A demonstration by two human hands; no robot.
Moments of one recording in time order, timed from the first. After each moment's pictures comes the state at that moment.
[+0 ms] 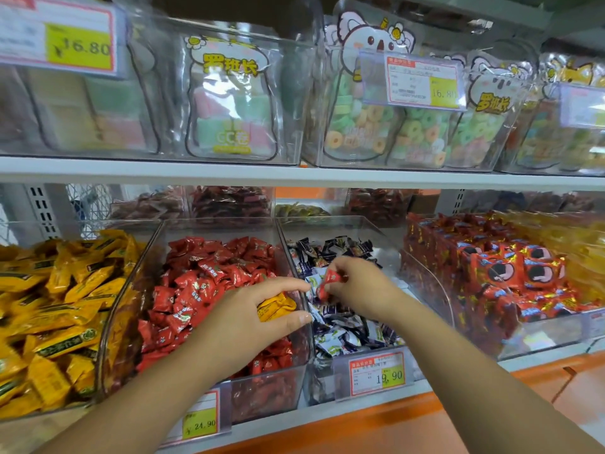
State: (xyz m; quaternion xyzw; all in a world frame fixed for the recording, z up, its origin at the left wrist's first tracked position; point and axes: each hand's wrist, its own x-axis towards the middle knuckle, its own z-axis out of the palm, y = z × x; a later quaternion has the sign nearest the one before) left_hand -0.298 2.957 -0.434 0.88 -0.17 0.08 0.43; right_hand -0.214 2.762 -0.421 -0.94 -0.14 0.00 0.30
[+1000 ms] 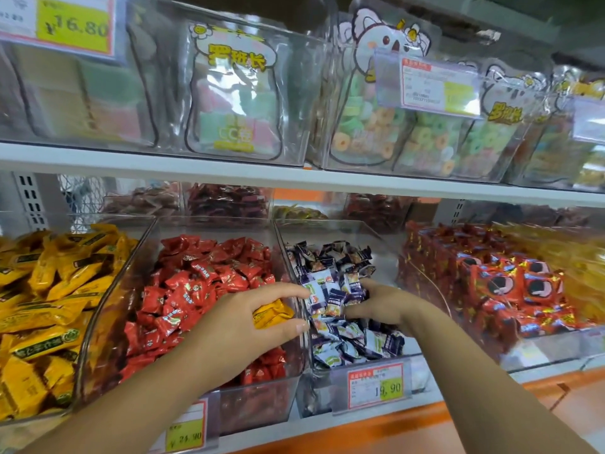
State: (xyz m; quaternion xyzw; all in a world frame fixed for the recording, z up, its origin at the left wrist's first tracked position) left_hand -0.295 2.956 -0.436 0.88 -0.16 0.06 0.45; right_hand -0.189 2.723 -0.435 -0.93 0.02 0.19 0.32
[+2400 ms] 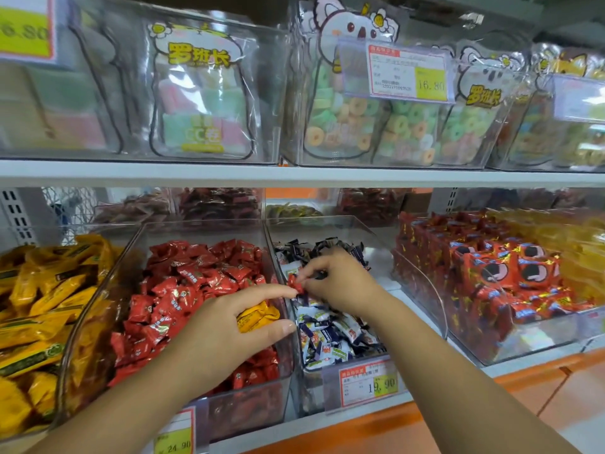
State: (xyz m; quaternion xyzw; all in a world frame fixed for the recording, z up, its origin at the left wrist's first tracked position) left_hand -0.294 2.956 -0.436 0.88 -0.18 0.11 0.43; right_hand -0.186 2.767 -0.431 -0.93 -0.20 -0.06 0.31
